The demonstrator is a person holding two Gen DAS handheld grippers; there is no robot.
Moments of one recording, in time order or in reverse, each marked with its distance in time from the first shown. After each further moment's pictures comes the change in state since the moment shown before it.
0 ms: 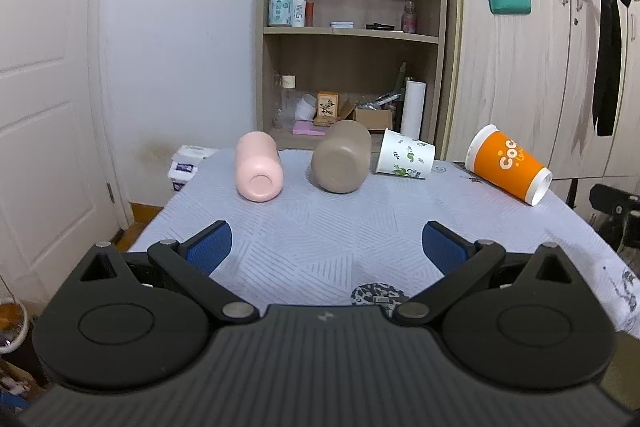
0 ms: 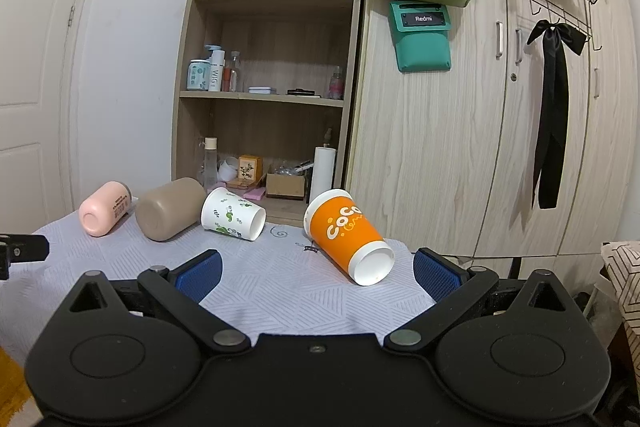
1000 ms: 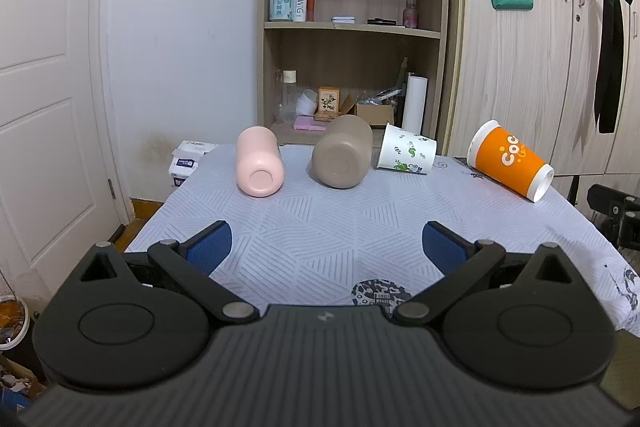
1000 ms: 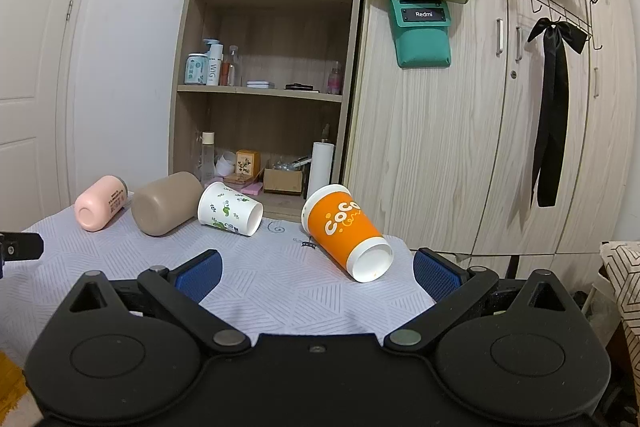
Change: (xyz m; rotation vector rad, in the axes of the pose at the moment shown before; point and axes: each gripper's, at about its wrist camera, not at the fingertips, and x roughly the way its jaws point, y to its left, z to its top) left arm 0.004 0.001 -0.001 -0.009 0.021 0.000; right arm 0.003 -0.001 0.001 -0.017 0.016 -0.006
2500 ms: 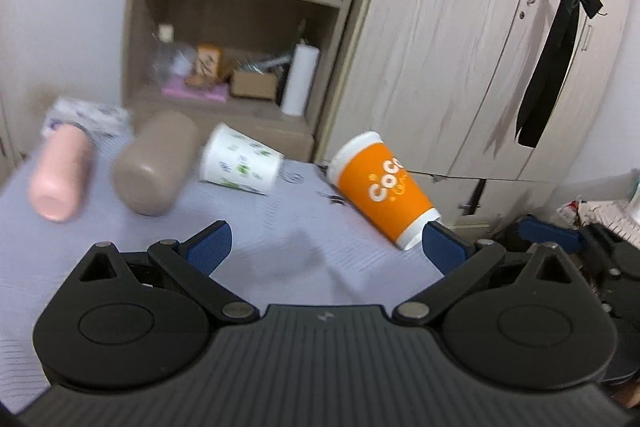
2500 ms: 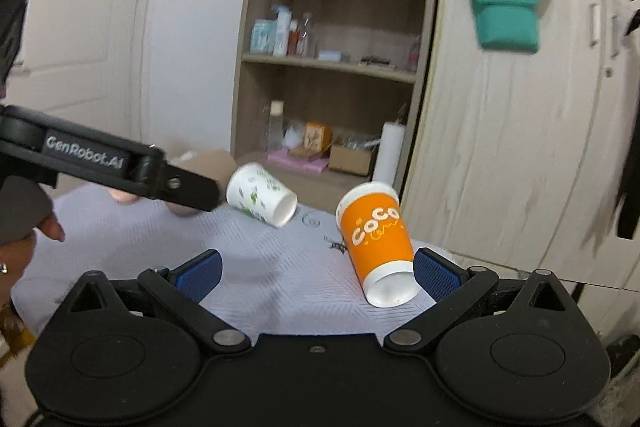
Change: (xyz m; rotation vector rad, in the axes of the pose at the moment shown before) left arm 0.111 -0.117 0.078 -0.103 0.186 -0.311; right arm 0.089 -0.065 0.035 -0.113 0.144 0.323
